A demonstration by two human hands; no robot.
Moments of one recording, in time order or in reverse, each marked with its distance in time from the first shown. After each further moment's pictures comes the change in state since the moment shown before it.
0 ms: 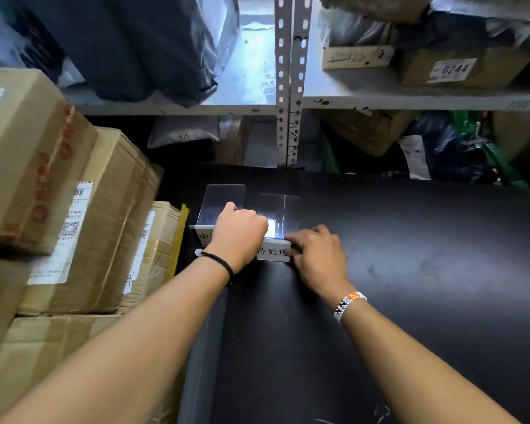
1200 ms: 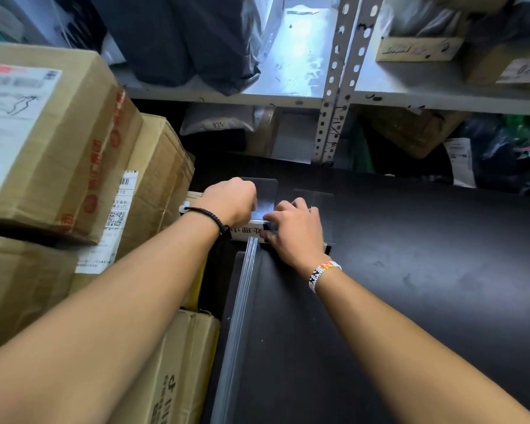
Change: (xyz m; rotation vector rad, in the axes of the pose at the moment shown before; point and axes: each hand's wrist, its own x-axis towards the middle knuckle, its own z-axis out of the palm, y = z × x) left_hand 0.000 -0.085 -0.016 -0.368 -0.173 -0.205; right_hand 0.052 -0.087 0.021 -0.088 -0.033 -0.193
